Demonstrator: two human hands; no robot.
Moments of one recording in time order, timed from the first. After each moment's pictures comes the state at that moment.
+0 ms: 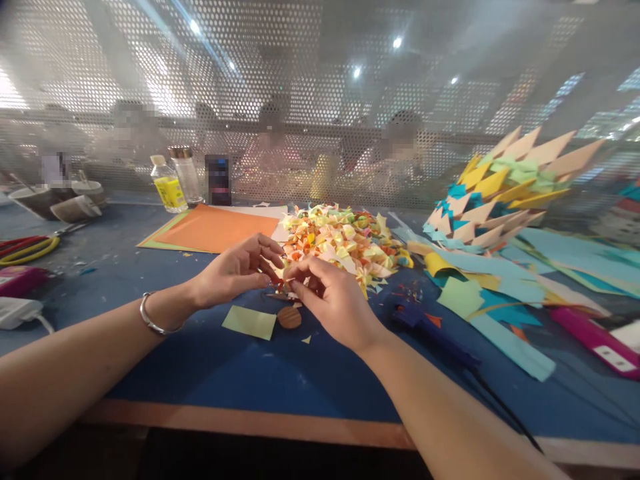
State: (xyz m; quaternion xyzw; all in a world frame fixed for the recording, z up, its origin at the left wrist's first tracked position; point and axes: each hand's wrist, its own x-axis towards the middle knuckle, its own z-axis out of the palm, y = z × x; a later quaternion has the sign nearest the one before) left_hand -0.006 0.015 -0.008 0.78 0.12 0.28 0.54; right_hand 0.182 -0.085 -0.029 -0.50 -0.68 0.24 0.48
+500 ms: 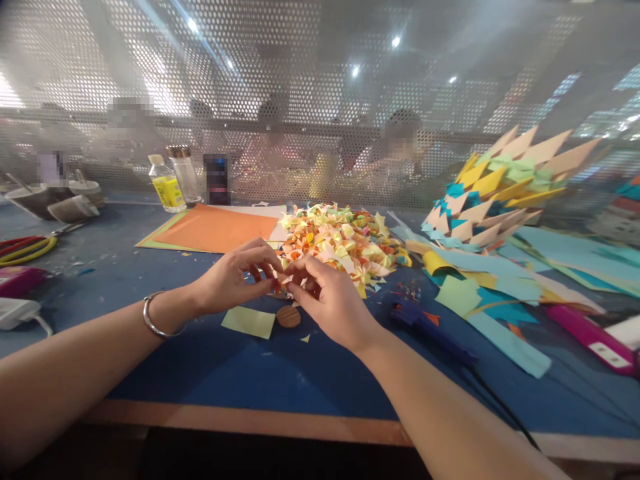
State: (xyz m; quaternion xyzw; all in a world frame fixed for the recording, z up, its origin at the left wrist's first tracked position) left_hand -0.006 0.008 -0.005 0.89 0.16 0.29 0.32; right_hand 0.180 -0.086 -0.028 -0.51 -0.69 0.24 0.46
